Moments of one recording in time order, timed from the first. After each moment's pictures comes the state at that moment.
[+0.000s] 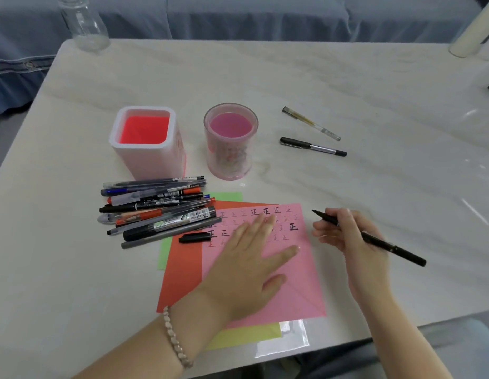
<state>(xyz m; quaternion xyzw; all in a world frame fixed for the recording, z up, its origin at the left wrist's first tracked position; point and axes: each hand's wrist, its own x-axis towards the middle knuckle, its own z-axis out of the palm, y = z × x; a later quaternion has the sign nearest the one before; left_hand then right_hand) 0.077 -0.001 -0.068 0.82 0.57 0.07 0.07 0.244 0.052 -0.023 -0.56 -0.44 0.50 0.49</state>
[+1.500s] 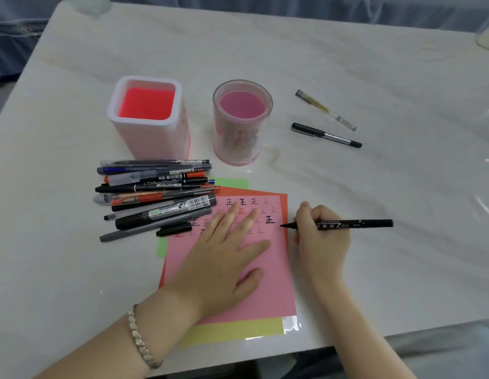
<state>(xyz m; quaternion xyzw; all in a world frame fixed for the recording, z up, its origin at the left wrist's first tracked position) 0.046 -0.013 -0.082 0.80 0.58 0.13 0.11 0.187 0.054 -0.049 -0.62 -0.45 0.42 0.49</state>
